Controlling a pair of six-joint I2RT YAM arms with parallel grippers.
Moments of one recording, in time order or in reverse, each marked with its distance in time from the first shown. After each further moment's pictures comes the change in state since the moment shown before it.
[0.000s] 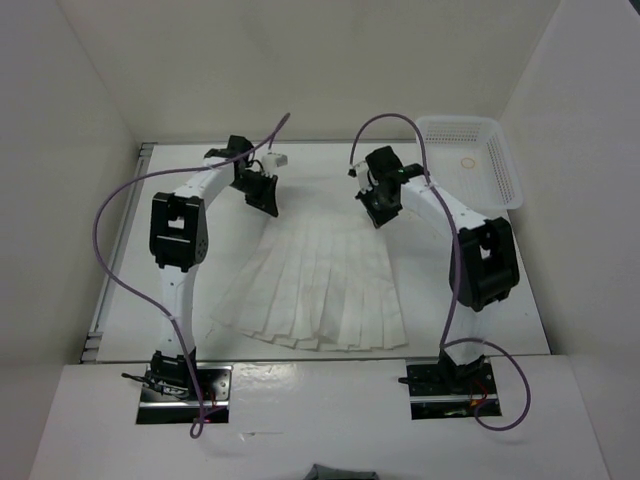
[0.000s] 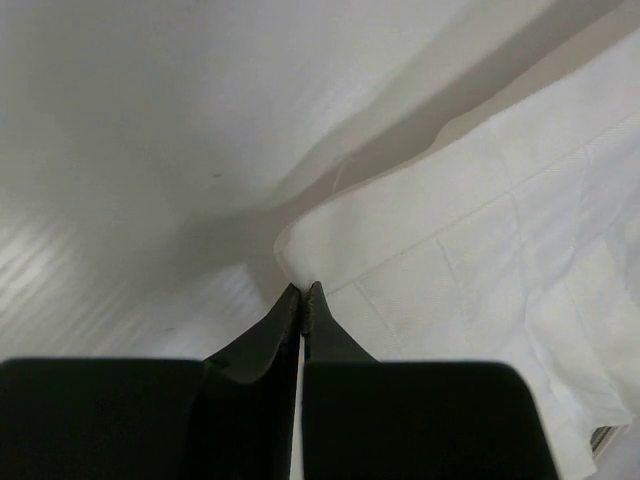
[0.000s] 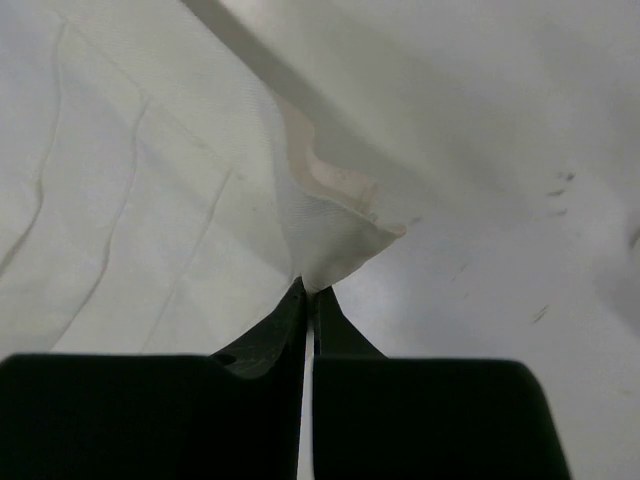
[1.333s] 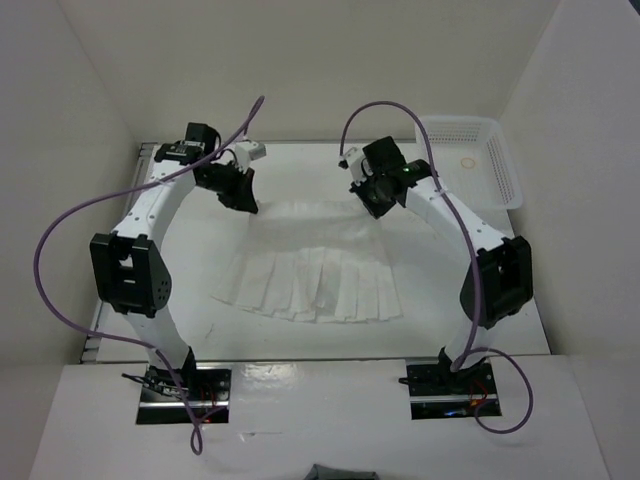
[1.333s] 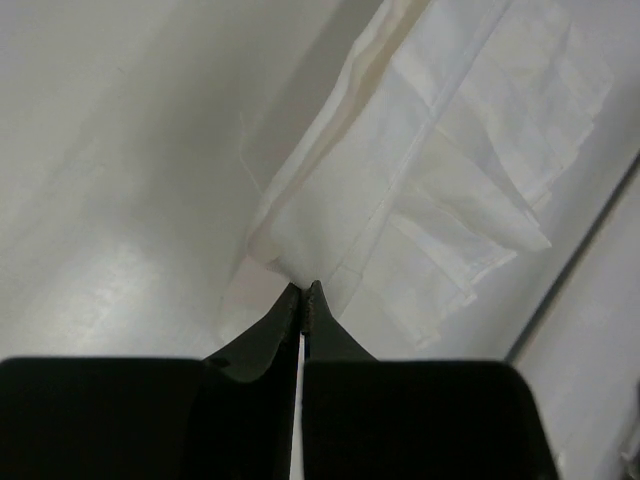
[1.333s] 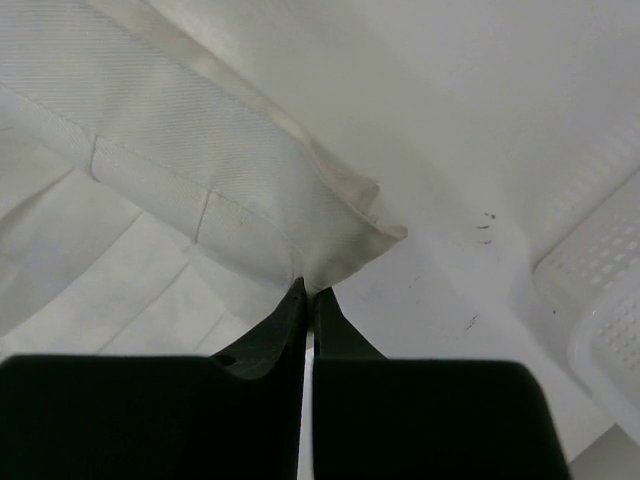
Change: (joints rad) left arm 0.069 -0.531 -0.231 -0.122 0.058 0.111; right arm 0.055 -0.039 0.145 -0.011 0.029 -0.081
